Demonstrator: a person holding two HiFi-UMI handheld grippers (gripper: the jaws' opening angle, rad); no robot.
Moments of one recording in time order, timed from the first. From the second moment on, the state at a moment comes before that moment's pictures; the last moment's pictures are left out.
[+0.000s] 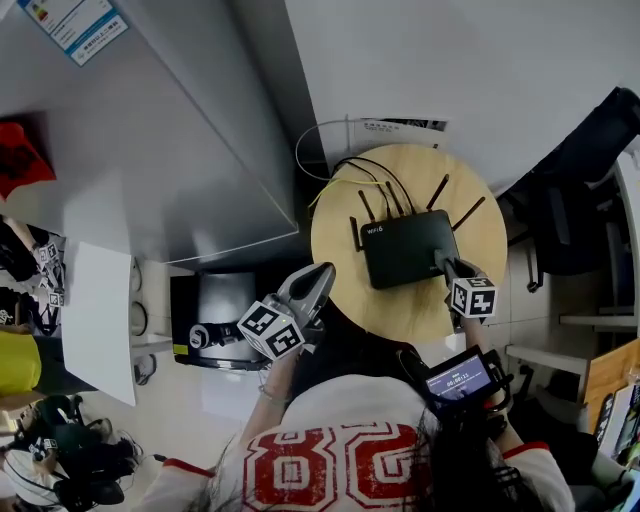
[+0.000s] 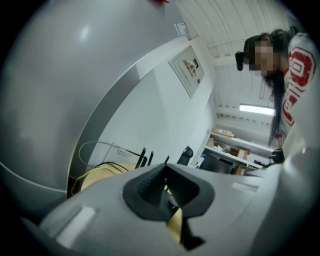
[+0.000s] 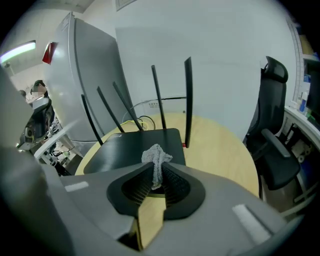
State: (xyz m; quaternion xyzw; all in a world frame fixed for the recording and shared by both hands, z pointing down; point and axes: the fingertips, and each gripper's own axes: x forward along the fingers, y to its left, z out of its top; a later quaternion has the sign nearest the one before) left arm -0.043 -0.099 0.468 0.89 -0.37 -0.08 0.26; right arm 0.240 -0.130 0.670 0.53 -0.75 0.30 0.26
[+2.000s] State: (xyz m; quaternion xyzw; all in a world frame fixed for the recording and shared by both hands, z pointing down) left arm -0.047 -0.114 0.479 0.89 -0.36 -0.08 0.27; right arm 0.247 -0.109 0.673 0.57 -0.72 0.33 0.21
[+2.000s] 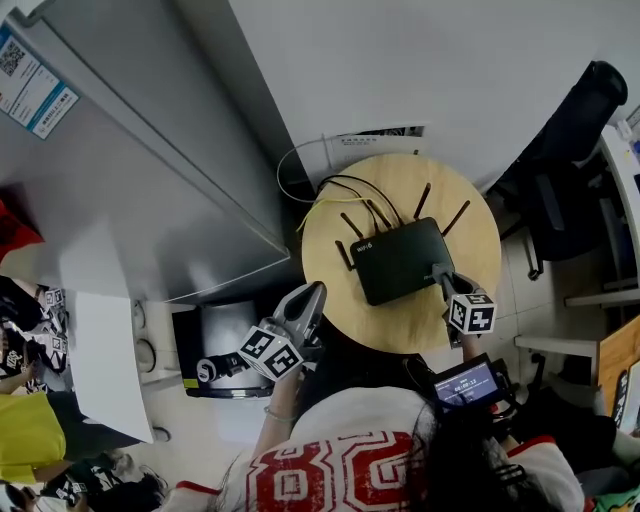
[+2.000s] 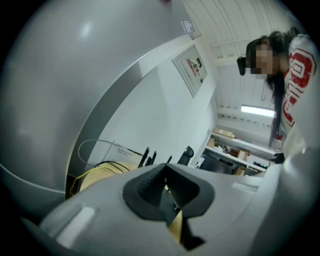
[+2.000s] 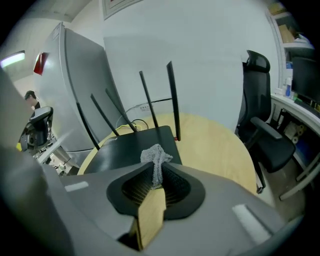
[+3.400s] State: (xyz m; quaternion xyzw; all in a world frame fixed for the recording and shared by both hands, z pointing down) left arm -0.048 -0.116 0.488 0.88 -0.36 -0.08 0.28; right arm 0.293 -0.171 0.688 0.53 -0.75 0.26 0.30
